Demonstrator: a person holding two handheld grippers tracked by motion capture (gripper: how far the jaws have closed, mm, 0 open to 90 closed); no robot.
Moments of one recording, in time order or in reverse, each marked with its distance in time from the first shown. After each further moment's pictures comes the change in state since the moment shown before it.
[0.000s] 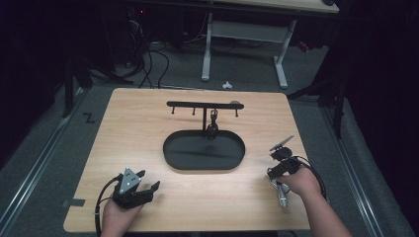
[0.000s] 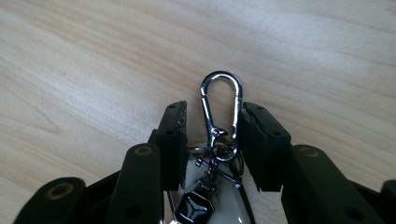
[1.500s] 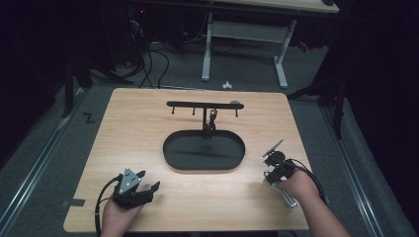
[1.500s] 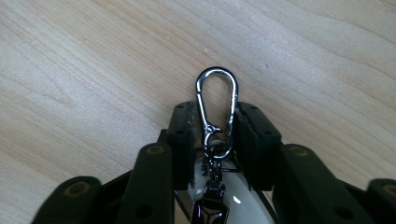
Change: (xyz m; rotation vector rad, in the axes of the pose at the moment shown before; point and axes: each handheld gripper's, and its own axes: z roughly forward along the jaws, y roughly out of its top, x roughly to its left) left arm 0.000 0.000 -0.001 0.000 -0.010 -0.004; right arm 0.022 -0.002 -0.001 0.020 -0.073 -0.169
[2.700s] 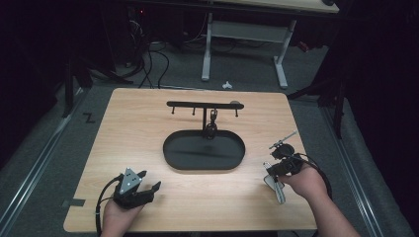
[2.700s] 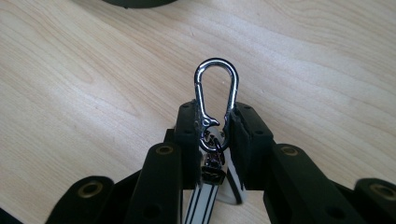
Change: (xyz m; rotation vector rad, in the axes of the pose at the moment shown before) left arm -0.001 0.001 0.001 -0.005 -0.007 0.006; right arm 0.000 -0.004 -0.057 -0.142 0.083 0.043
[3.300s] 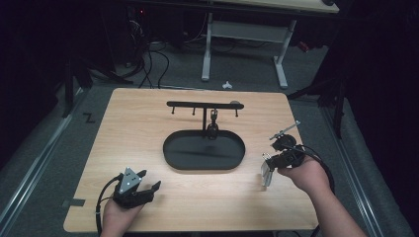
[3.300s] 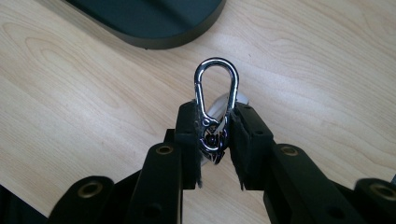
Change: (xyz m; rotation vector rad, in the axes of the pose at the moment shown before) left arm 0.001 0.001 -0.001 -0.006 -0.003 -0.002; right arm 0.010 0.018 -0.035 -0.059 -0.019 0.000
